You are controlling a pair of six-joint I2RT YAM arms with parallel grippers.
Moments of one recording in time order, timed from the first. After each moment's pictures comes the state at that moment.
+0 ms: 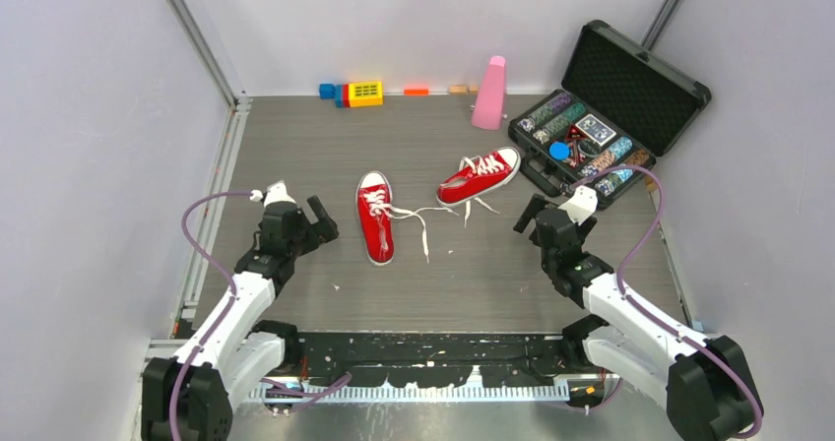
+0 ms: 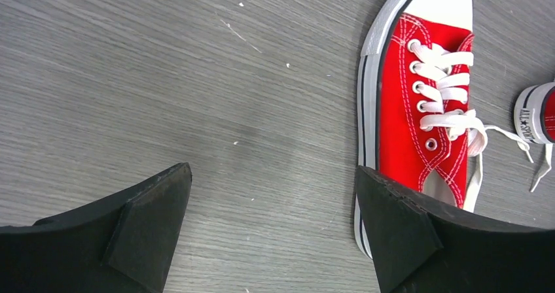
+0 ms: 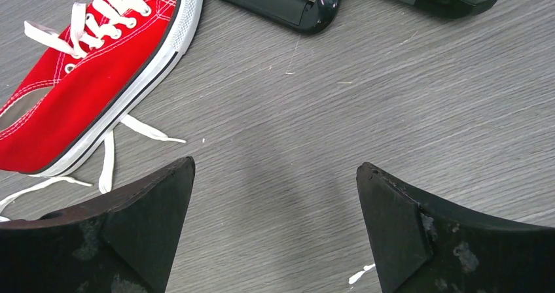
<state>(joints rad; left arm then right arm) -0.17 0.89 0.45 -0.21 -0.14 -0.55 0.43 0.90 0.36 -0.01 0.61 0.59</state>
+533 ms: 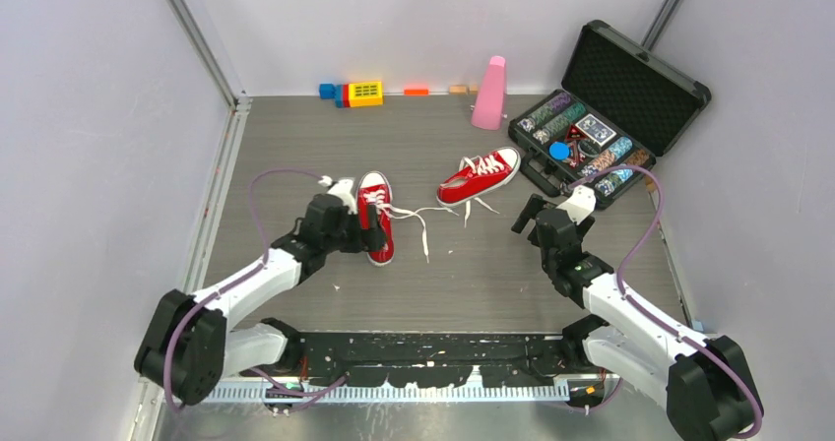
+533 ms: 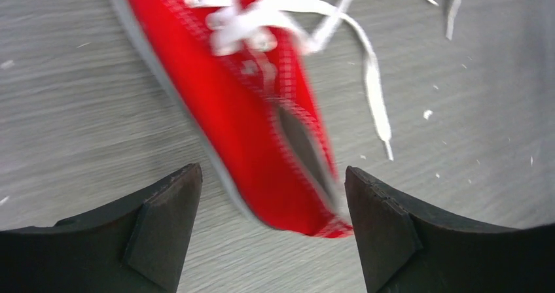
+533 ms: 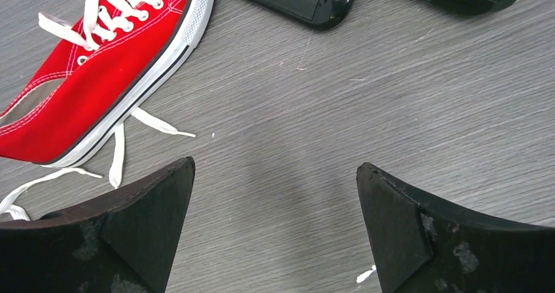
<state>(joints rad) -0.42 1.13 0.49 -0.02 0.10 -0.44 0.43 0.90 0.36 -0.01 0.58 0.59</state>
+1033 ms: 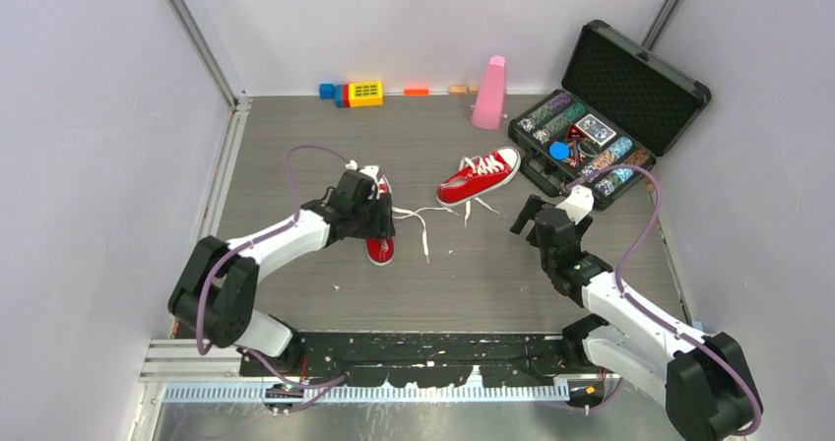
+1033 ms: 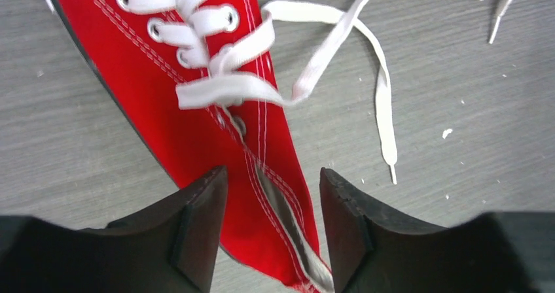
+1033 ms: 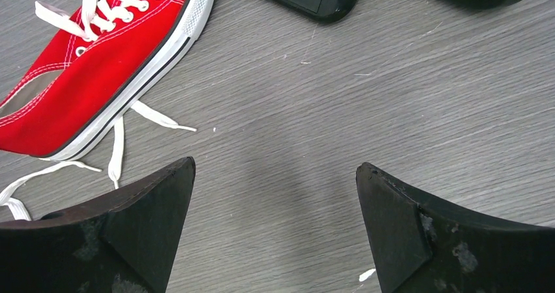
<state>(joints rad) -0.54 1.43 0.78 -0.22 0.05 -0.45 0.43 0.91 0.36 -0.01 0.55 0.59</state>
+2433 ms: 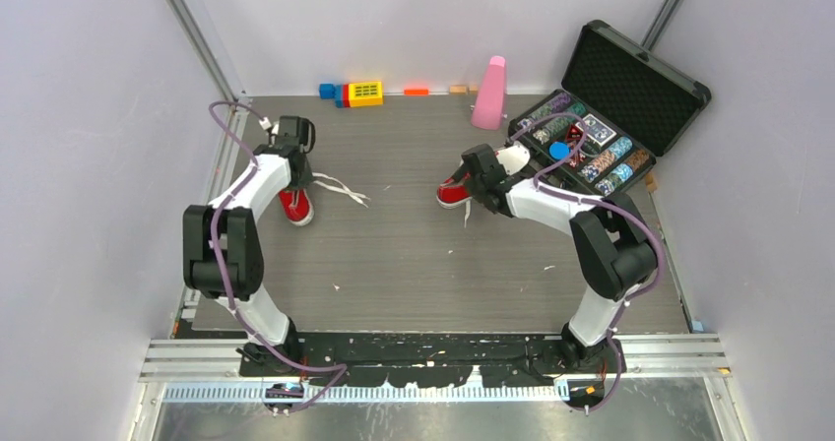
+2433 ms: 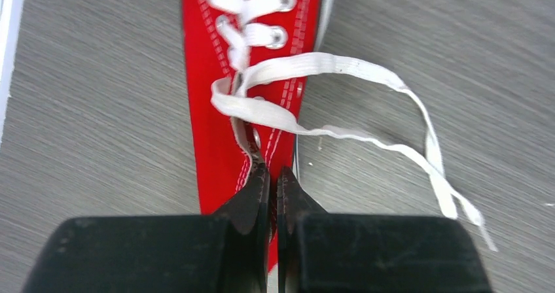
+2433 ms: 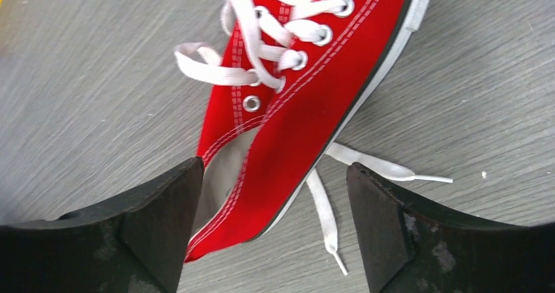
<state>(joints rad) -0.11 1.67 1.23 -0.55 -0.35 -0.39 0.54 1.72 1.06 -0.15 0.45 1.08</state>
